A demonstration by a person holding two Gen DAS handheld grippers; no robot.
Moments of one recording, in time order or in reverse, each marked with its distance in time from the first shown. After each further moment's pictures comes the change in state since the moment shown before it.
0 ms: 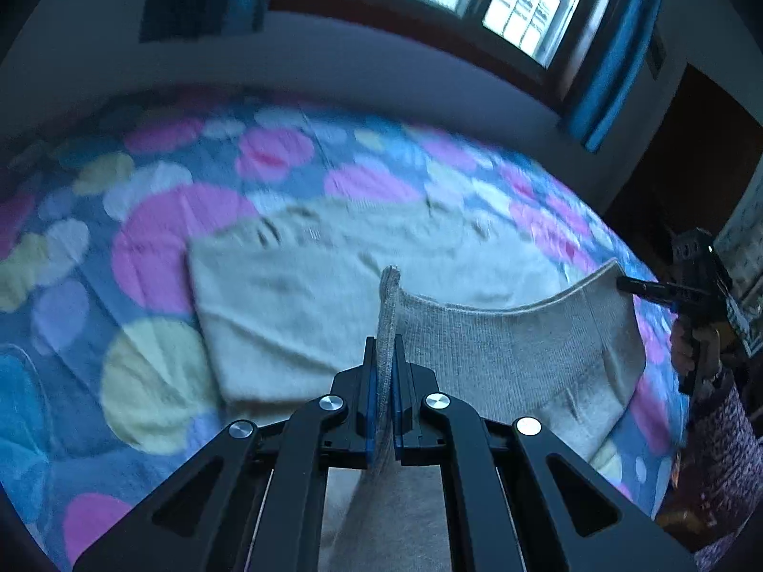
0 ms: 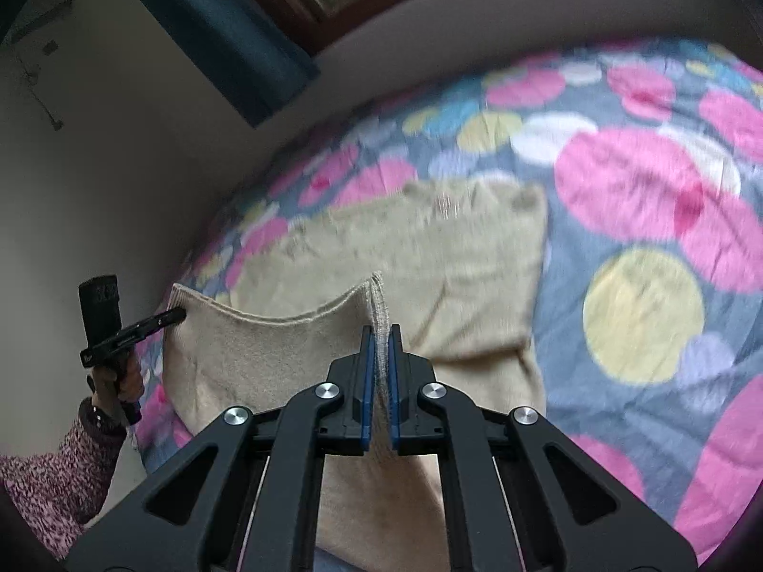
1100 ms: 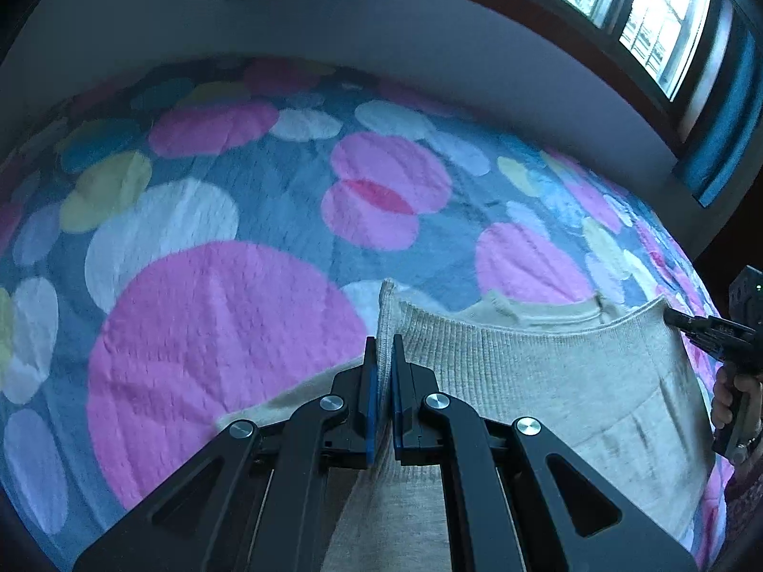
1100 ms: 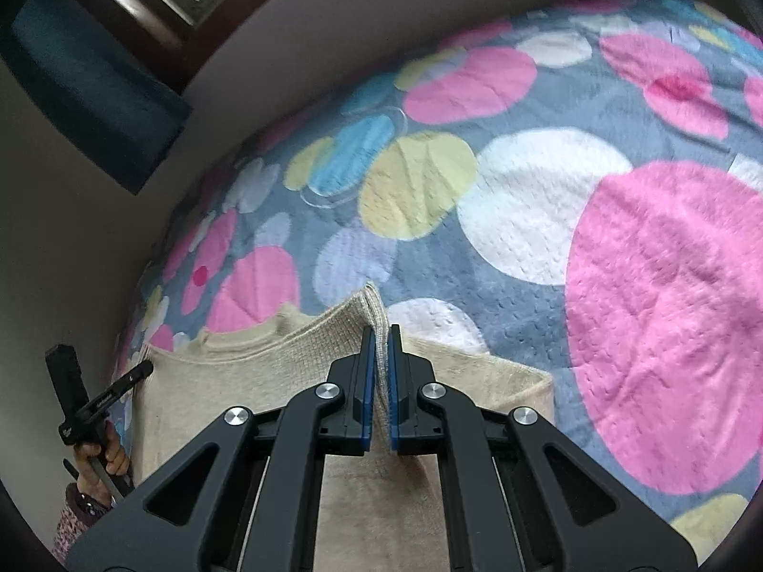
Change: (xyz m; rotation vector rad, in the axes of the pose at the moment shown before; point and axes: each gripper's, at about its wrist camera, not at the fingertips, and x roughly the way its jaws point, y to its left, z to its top) left arm 0.145 0.102 0.086 -0.168 0.034 0.223; right arm 0.173 -0.094 0.121 0.200 0.026 -0.154
